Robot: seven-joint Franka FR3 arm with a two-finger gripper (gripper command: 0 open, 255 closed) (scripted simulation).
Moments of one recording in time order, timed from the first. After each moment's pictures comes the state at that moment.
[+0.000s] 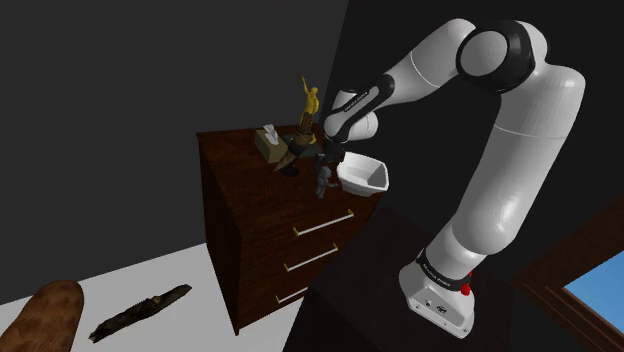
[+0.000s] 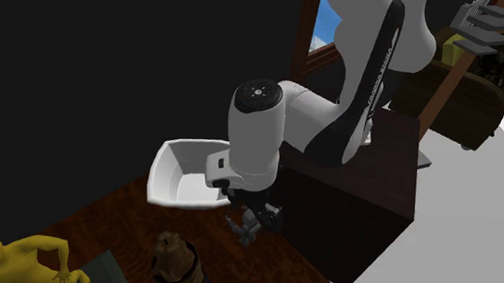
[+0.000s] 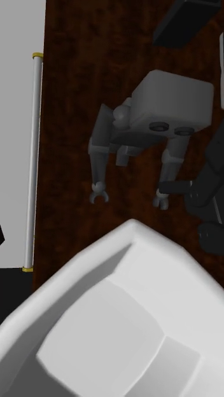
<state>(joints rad) -0.13 0.26 -0.11 -2.35 0.10 2.60 -0.11</state>
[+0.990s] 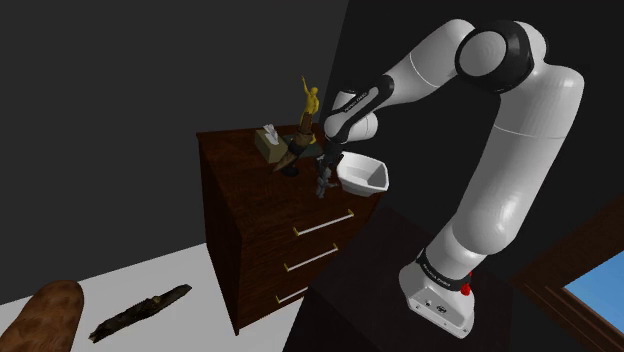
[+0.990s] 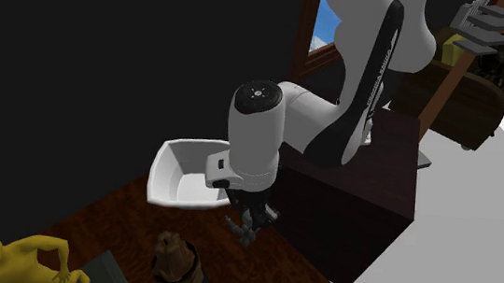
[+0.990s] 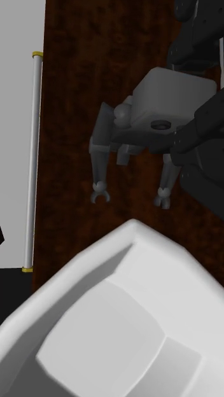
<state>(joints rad) -0.13 0.26 -0.11 -2.35 0.11 2.61 -0.11</state>
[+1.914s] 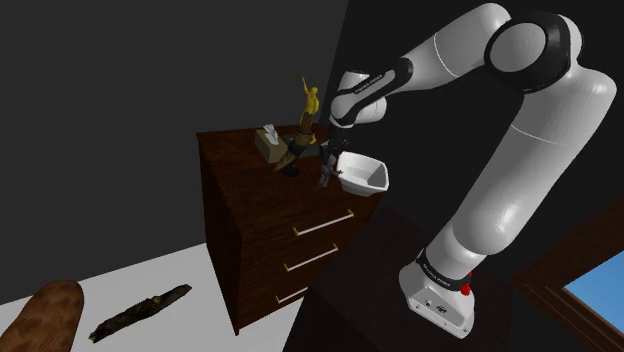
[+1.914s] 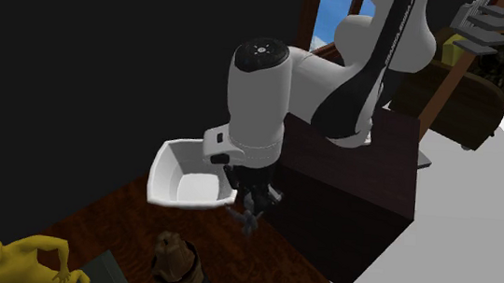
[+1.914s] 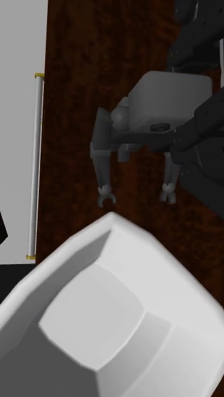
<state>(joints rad) -0.12 0.12 -0.13 -2.34 0.06 2.46 -0.08</state>
